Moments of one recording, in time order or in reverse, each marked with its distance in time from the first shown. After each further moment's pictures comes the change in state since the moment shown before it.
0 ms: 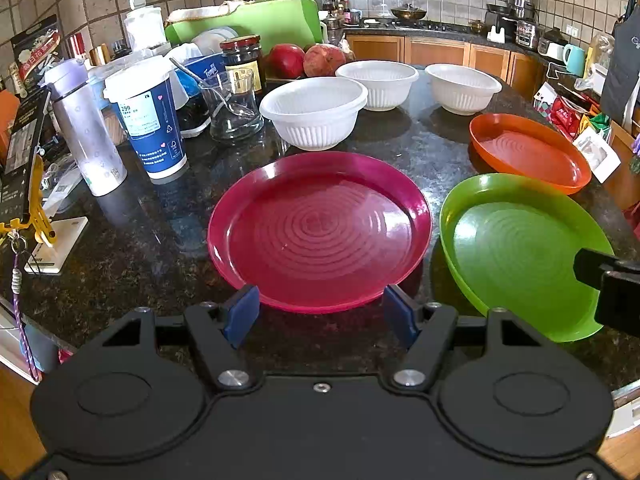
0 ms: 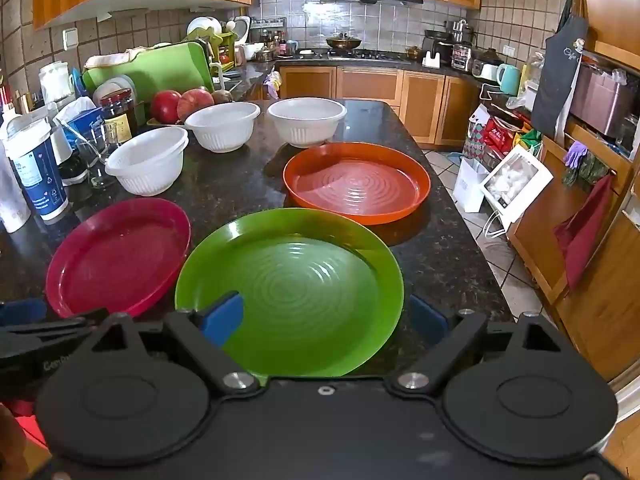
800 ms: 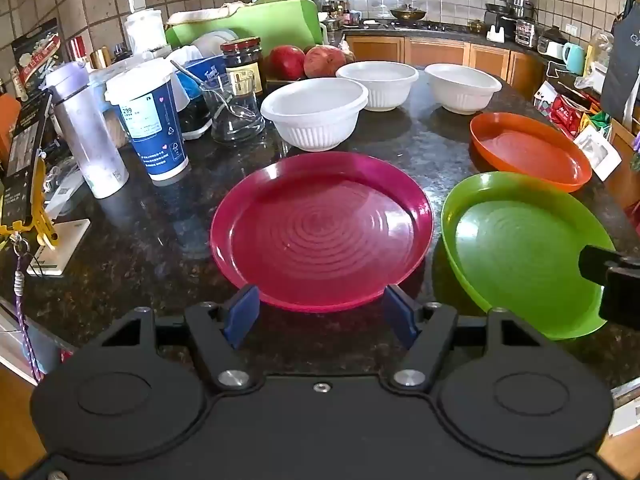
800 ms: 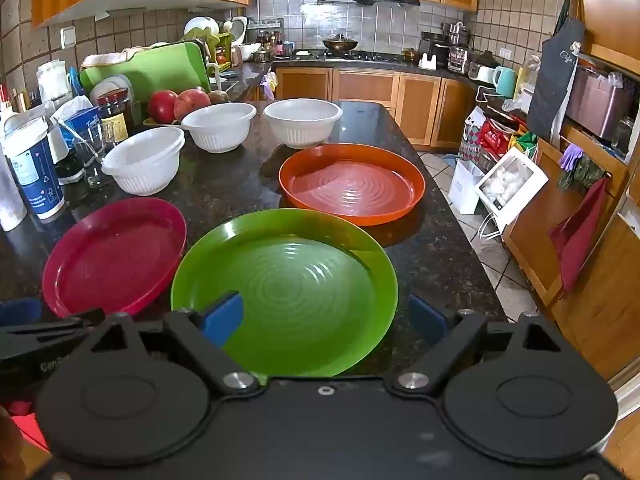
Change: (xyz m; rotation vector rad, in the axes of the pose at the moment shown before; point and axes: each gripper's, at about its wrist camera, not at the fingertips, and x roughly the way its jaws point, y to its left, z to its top) left arm -0.002 -0.001 -0.001 0.017 -0.009 0.018; right arm 0.000 0.001 0.000 -0.004 -0.001 -0.014
